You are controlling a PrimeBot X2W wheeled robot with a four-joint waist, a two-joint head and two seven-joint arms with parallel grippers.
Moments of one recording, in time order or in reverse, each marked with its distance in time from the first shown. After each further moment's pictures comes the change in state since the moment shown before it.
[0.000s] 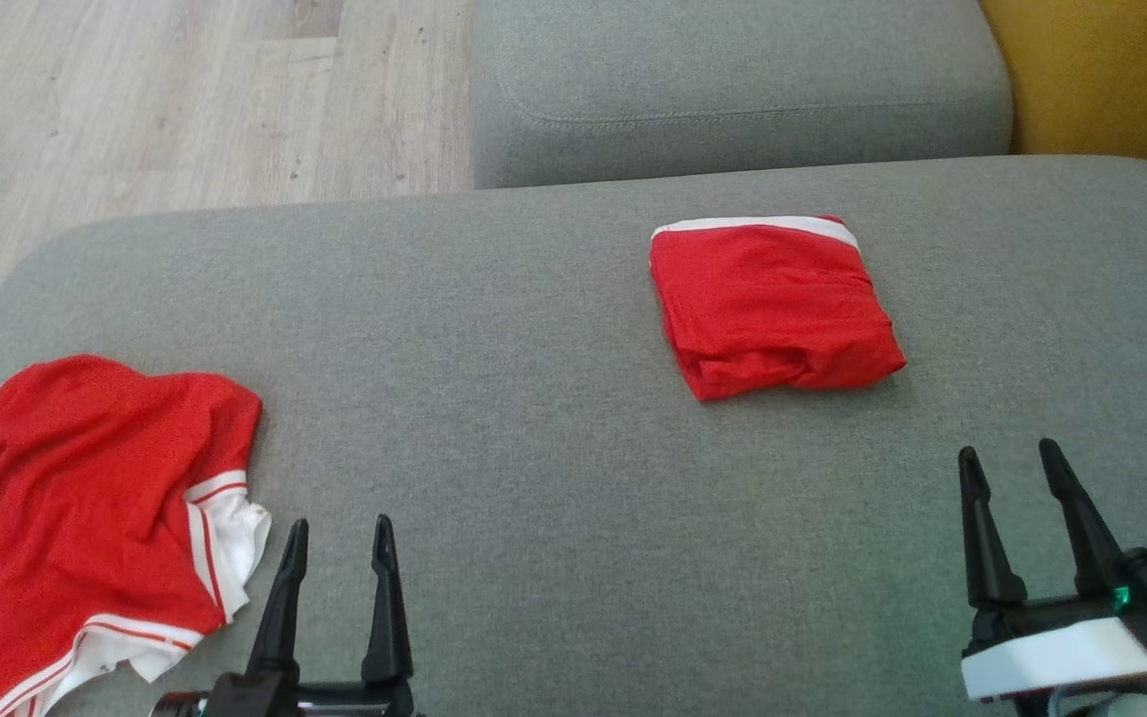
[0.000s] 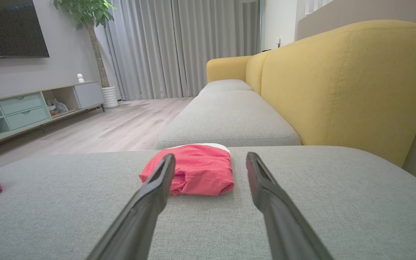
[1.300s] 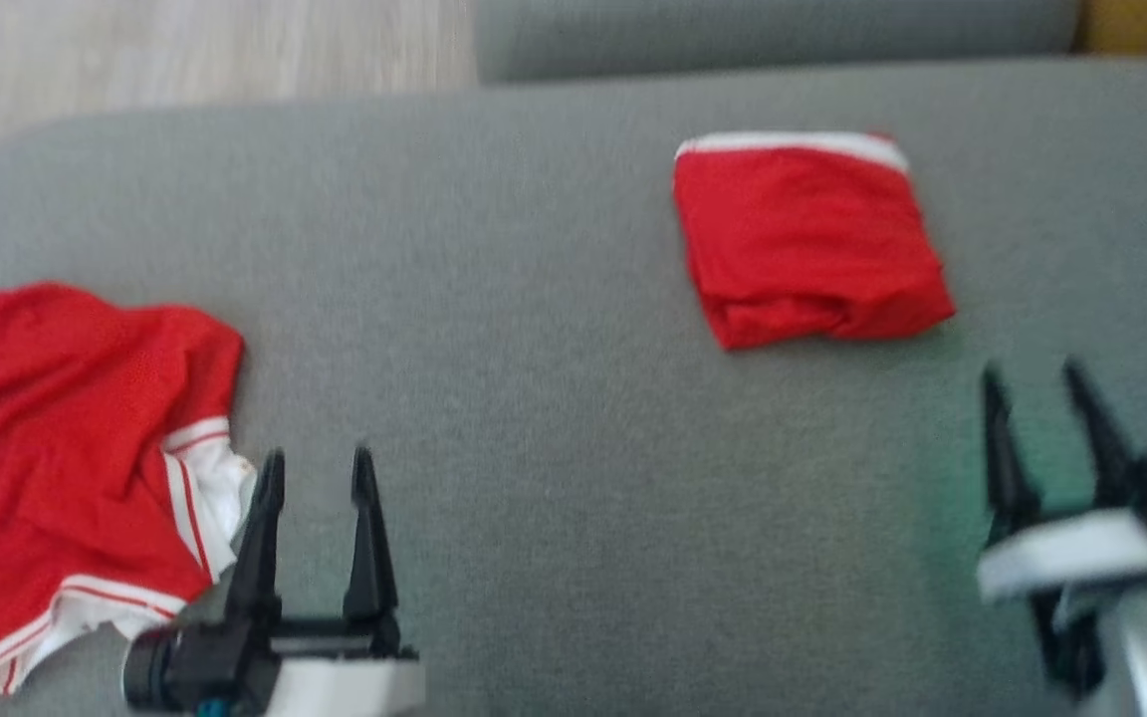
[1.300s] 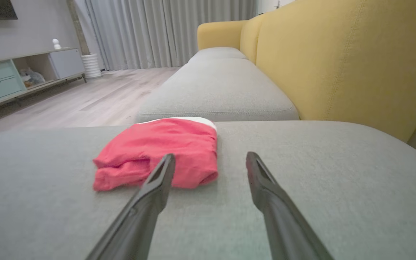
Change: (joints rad) left arm -0.062 0.000 0.028 -0.045 -0.015 -0.010 0.000; right arm -0.168 -0.014 -0.024 0.157 -0.030 0.000 0.000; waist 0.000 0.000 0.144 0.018
